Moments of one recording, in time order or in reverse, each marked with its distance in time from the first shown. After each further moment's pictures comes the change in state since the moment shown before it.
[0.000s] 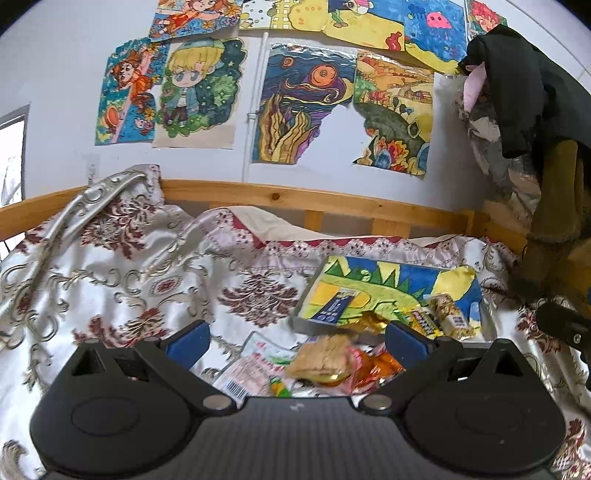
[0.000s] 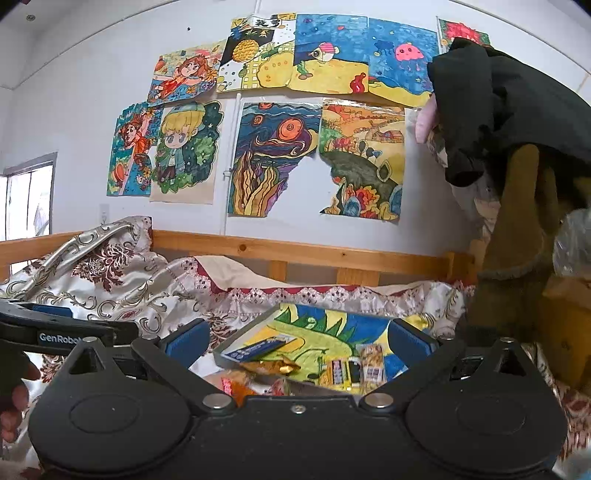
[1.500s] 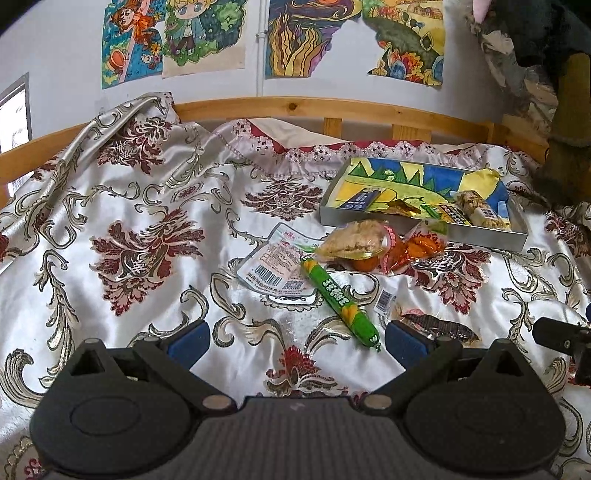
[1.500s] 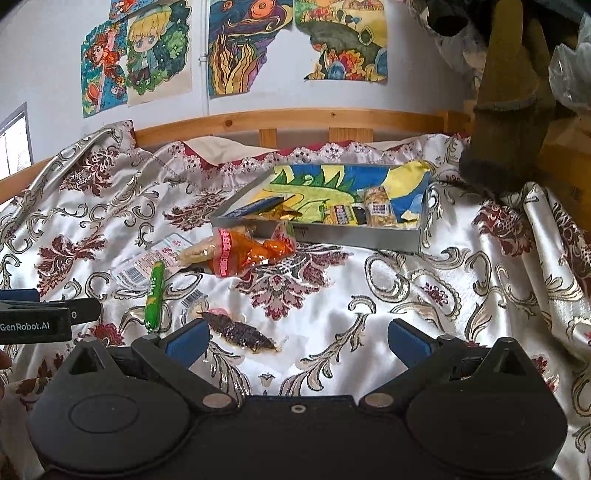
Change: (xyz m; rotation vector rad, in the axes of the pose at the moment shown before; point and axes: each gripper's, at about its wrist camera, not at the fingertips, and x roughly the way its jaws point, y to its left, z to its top) left arm 0.007 0.009 -0.070 0.056 0.234 0.072; right arm 0.017 0.000 -0.086 0.119 0.379 -0.002
